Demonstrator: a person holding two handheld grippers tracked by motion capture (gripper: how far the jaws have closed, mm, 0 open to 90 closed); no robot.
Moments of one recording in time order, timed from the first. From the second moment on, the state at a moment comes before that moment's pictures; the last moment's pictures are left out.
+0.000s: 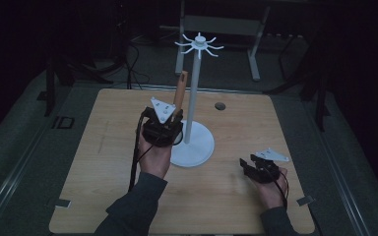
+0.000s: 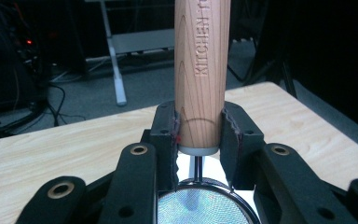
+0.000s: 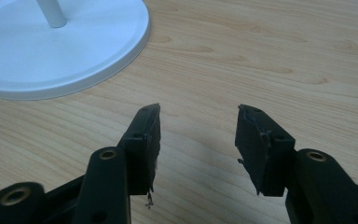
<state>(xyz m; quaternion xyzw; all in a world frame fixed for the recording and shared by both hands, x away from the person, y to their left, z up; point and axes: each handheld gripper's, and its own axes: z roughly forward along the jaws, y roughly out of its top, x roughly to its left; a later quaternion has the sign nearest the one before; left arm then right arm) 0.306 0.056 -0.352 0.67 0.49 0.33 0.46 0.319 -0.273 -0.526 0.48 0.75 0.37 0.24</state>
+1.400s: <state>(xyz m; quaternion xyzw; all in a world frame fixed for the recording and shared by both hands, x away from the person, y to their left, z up) 0.295 0.034 -0.333 0.62 0.46 0.44 0.46 0.318 -0.273 -0.526 0.49 0.75 0.37 0.24</state>
